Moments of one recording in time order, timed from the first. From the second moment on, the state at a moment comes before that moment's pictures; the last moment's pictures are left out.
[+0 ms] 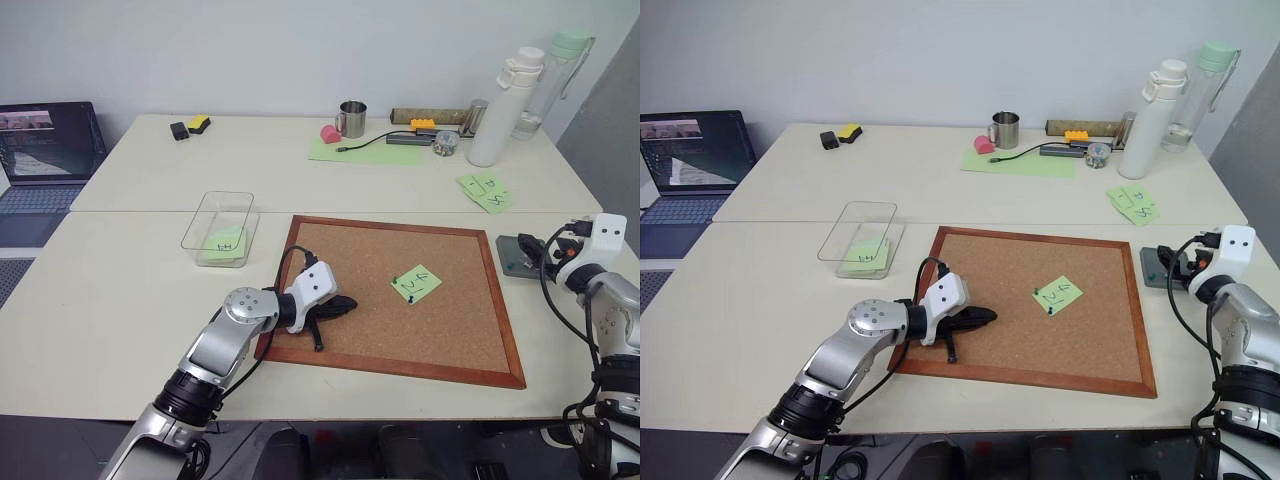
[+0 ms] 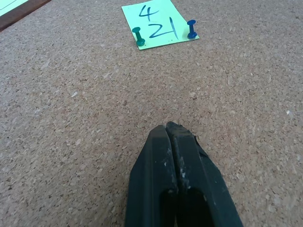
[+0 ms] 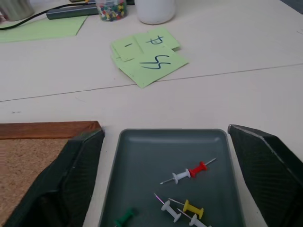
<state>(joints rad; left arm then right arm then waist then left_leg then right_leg) -0.38 0.44 -0.32 -0.03 -0.12 0.37 -0.90 -0.40 -0.59 -0.41 0.29 0.36 0.49 0.42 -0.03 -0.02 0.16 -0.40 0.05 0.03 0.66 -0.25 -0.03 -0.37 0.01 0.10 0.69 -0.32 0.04</state>
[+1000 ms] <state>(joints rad) -0.38 0.45 -0.32 -0.03 -0.12 0.36 -0.91 0.01 -0.37 0.06 -0.31 0.26 0.39 0.49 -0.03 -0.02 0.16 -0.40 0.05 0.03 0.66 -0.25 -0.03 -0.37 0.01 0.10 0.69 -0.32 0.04</state>
